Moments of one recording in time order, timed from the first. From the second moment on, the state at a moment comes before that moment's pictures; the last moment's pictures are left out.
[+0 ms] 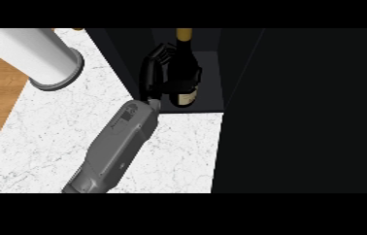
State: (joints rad) left arm -0.77 0.00 -0.26 -0.80 0.42 0.47 -0.45; right arm -0.06 -0.05 0.09 -2.49 -0.07 0.10 0.63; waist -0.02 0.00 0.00
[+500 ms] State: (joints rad) left arm -0.94 0.00 -0.19 -0.55 0.44 0.45 -0.53; right arm -0.04 -0.04 0.09 -2.48 -0.07 0.12 0.60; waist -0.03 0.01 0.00
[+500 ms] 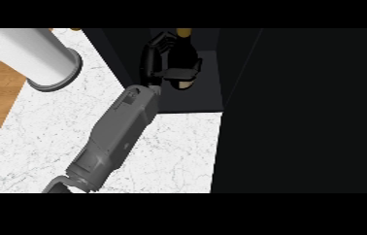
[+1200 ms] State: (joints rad) left arm -1.09 0.01 -0.09 -0.31 0.45 0.46 -0.70; right arm -0.04 -0.02 0.12 -2.47 -0.07 0.13 0.60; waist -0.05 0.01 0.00
